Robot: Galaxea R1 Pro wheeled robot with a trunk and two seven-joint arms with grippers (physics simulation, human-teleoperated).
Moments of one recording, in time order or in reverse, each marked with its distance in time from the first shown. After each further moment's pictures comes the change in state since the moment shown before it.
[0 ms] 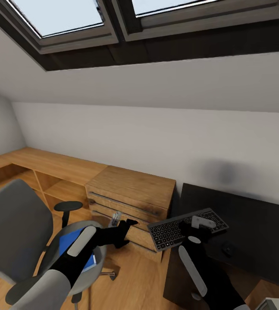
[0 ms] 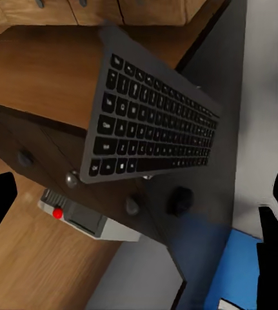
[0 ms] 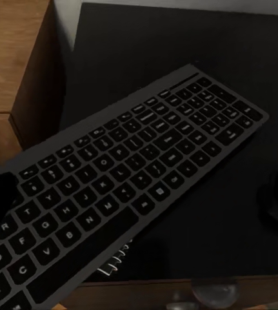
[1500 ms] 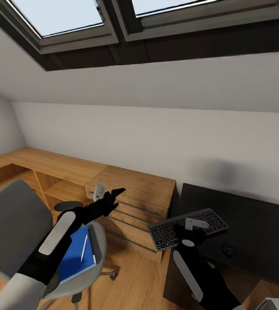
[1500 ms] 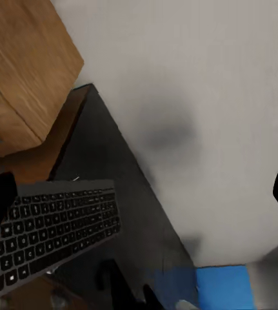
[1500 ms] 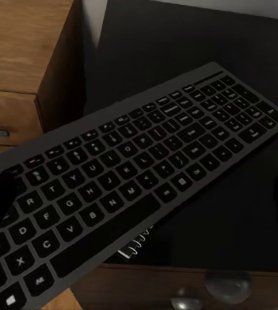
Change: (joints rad) left arm 0.043 0.152 0.008 -0.472 -0.007 -0.098 -0.104; right arm 0.000 0.002 0.081 0.027 0.005 -0.002 -0.001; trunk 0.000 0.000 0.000
